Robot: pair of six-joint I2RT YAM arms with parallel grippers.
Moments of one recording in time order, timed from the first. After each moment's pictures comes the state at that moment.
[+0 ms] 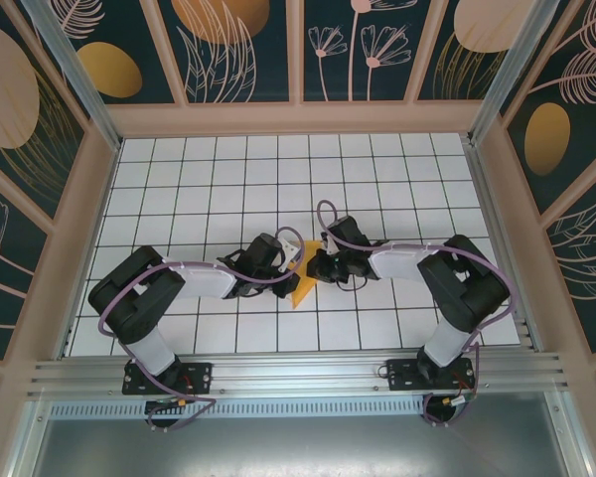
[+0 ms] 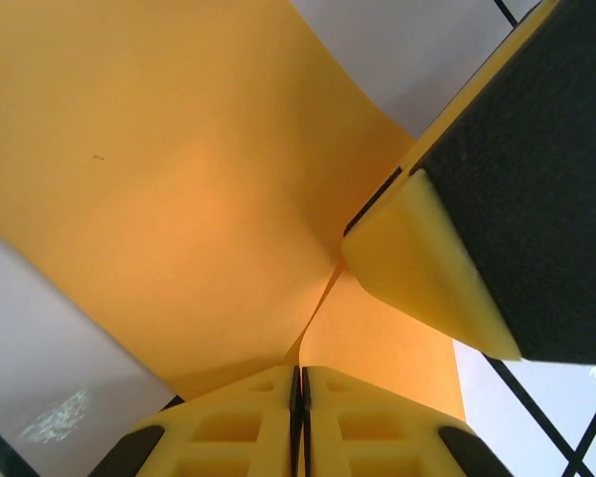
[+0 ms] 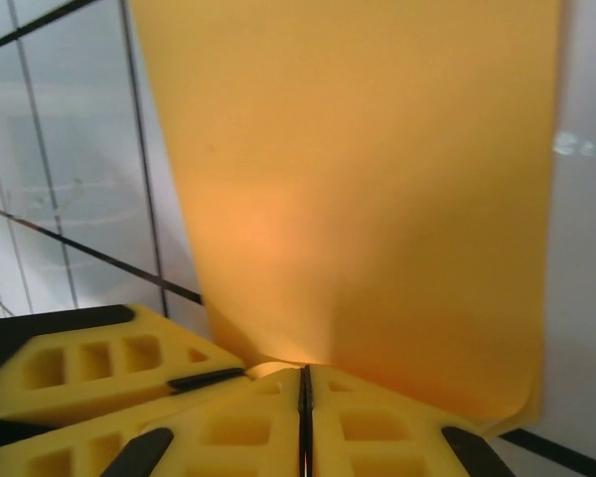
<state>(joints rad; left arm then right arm) -0.77 1.69 0.68 0.13 0.27 -0.27 0.66 1.69 0.75 -0.03 -0.44 0.81</state>
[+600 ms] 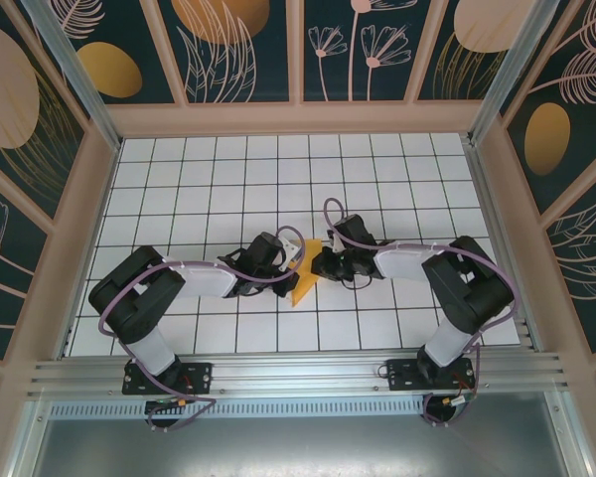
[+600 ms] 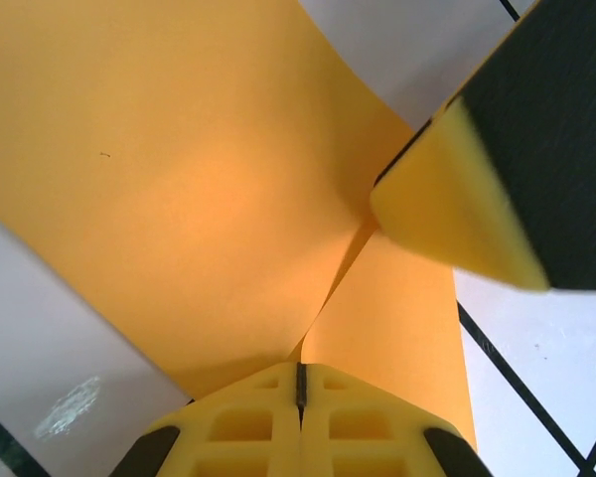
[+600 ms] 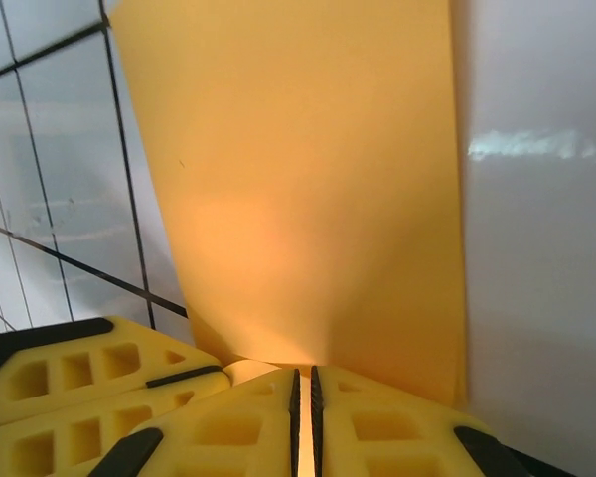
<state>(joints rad) -0.77 1.69 0.69 0.12 0.25 -0.26 0.62 1.66 0.73 -0.02 -0.44 0.80</state>
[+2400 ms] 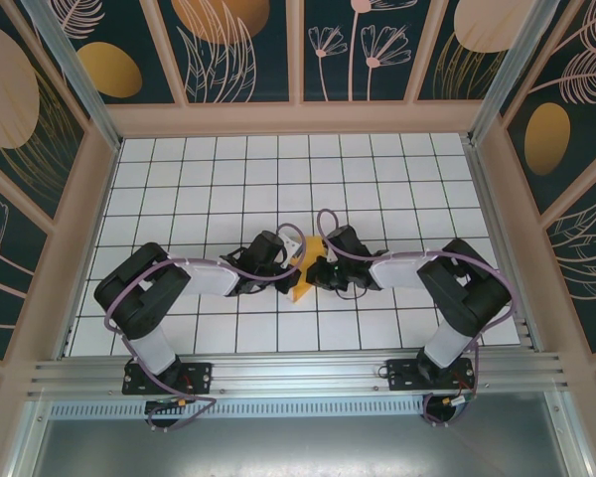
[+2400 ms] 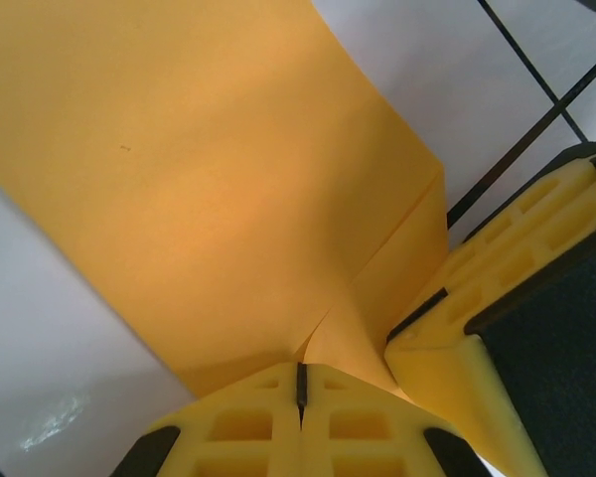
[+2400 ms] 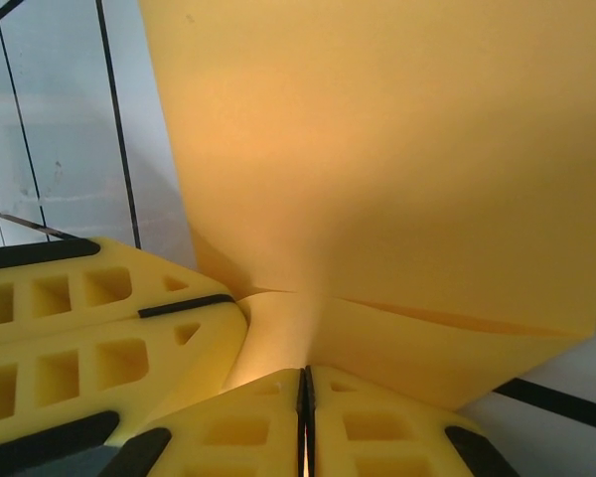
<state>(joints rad) -0.77 1.74 0.70 0.19 0.24 -0.29 0.71 1.65 0.67 0.07 -0.39 0.89</state>
